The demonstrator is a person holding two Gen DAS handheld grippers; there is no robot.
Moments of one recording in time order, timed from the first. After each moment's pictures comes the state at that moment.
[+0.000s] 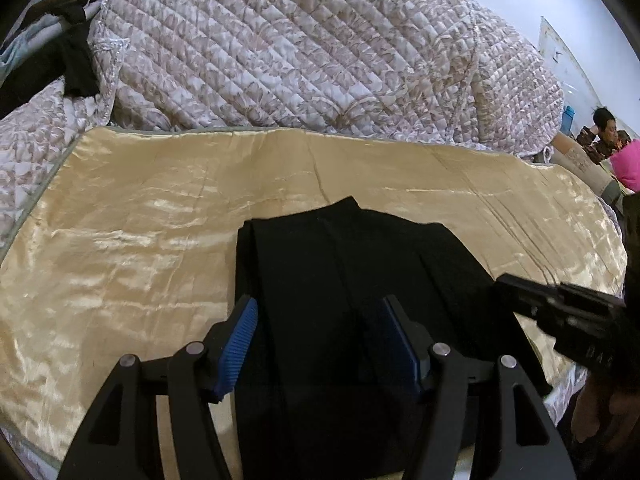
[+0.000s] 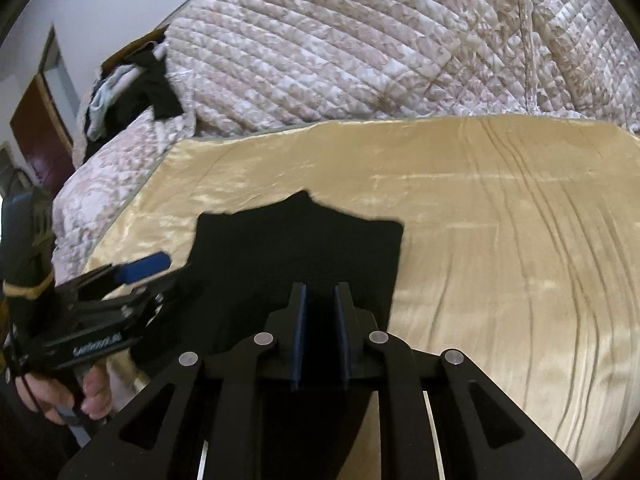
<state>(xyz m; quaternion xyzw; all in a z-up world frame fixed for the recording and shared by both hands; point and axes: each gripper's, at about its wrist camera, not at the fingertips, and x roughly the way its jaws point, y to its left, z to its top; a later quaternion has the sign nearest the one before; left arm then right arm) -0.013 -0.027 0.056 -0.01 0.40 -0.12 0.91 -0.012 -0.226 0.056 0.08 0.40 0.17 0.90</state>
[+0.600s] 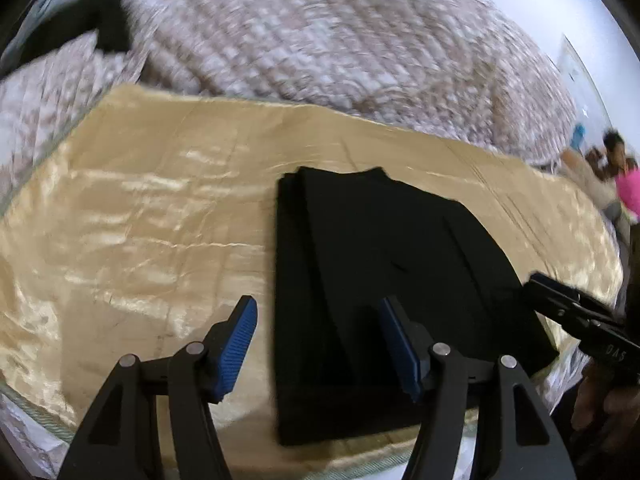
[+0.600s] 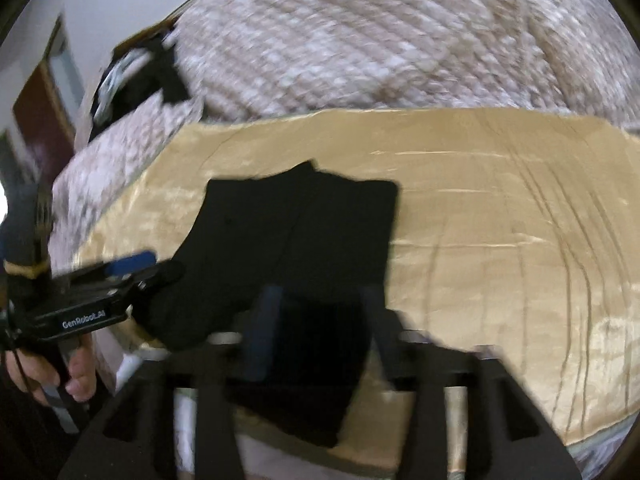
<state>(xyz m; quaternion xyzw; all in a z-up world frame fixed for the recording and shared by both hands) -0.026 0.012 0.041 -0.07 0.42 -0.10 0.90 -0.042 -0.235 0.051 0.08 0.40 0.15 0.90</state>
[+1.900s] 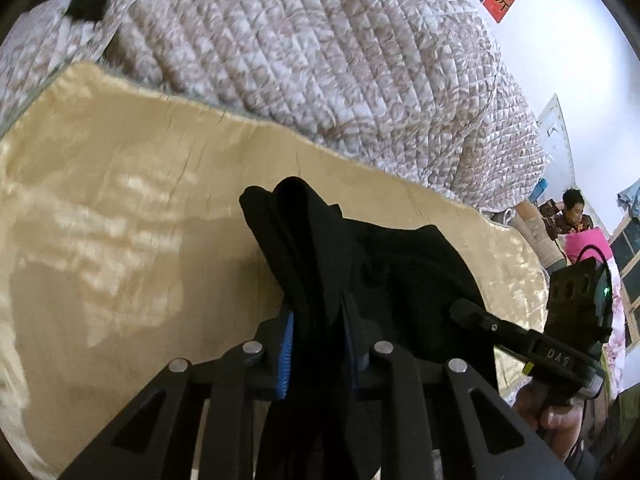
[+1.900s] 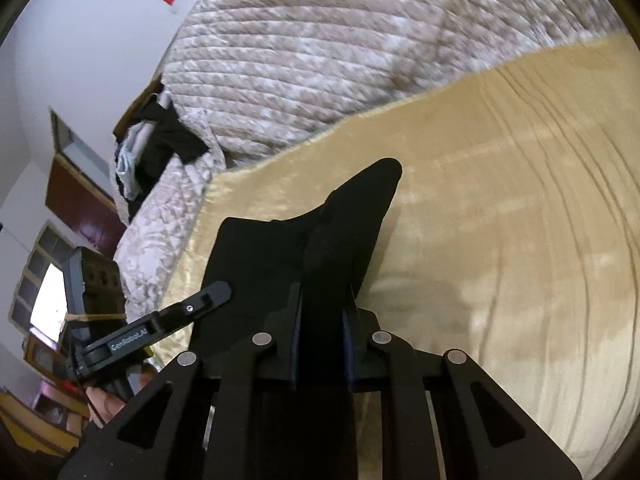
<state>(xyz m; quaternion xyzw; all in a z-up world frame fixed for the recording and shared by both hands) 0.047 0.016 0.076 -0.18 0.44 -0.18 0.86 0.030 -0.244 0.068 0.24 0.42 0.24 0.84</state>
